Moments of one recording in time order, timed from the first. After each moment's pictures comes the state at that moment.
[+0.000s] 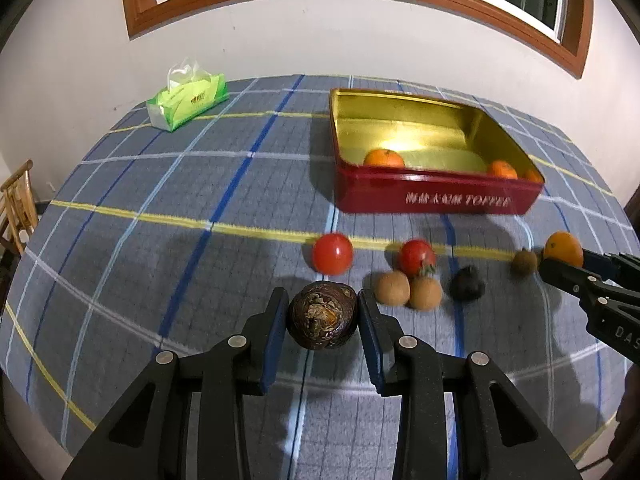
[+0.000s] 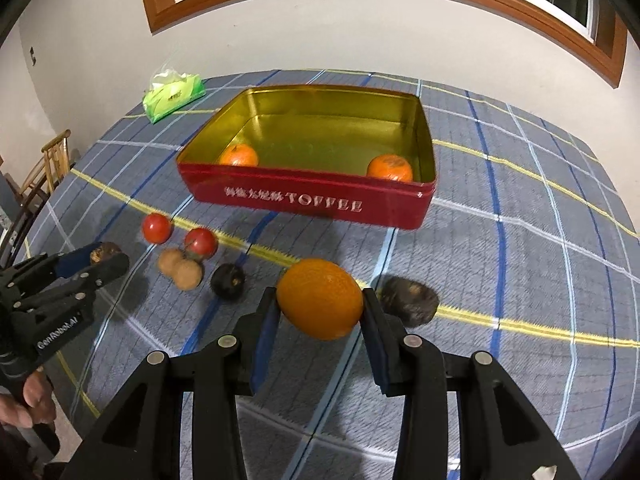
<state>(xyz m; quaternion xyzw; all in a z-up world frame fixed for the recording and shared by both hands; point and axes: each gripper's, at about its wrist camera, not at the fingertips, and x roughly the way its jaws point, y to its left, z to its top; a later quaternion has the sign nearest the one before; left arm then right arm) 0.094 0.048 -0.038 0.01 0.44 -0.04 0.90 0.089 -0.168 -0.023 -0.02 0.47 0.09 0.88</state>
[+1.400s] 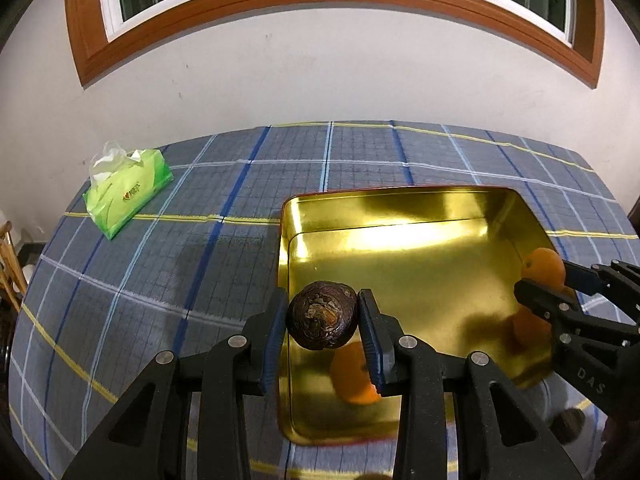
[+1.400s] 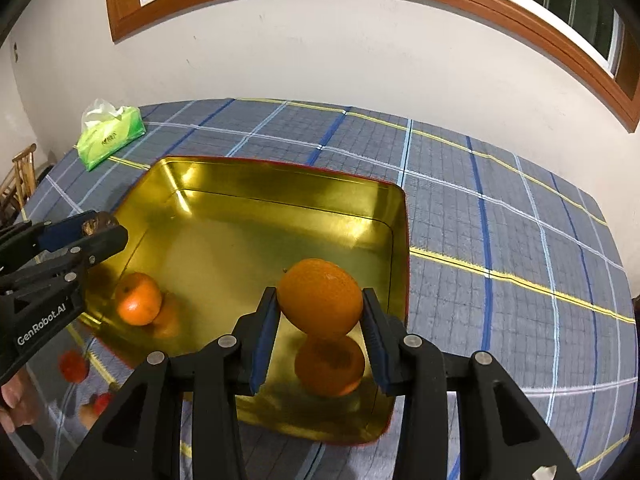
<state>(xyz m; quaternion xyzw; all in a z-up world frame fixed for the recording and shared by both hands) 0.265 -0.006 -0.023 0.04 0.42 -0.05 0.90 0.243 -0.180 -0.029 -0.05 0.47 0.06 0.88</state>
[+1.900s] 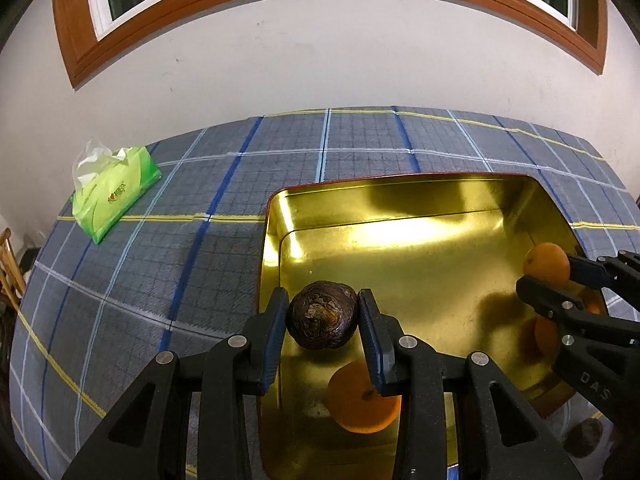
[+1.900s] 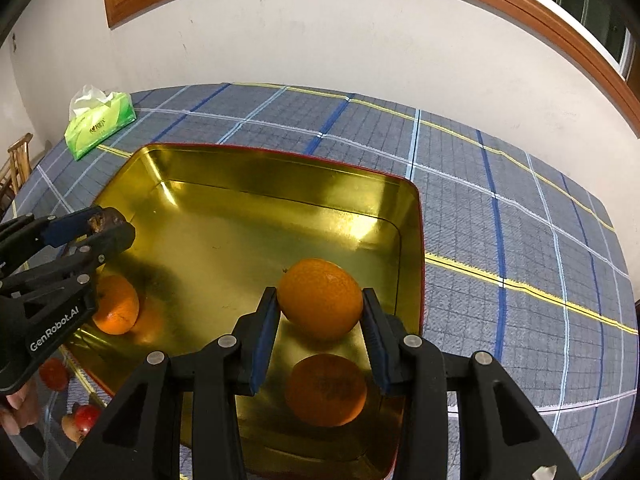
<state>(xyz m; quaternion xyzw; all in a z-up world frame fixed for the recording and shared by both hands) 0.282 -0.014 -0.042 0.06 0.43 -0.05 0.90 0.260 -0.178 -0.045 -0.06 0.49 0.06 0.87</state>
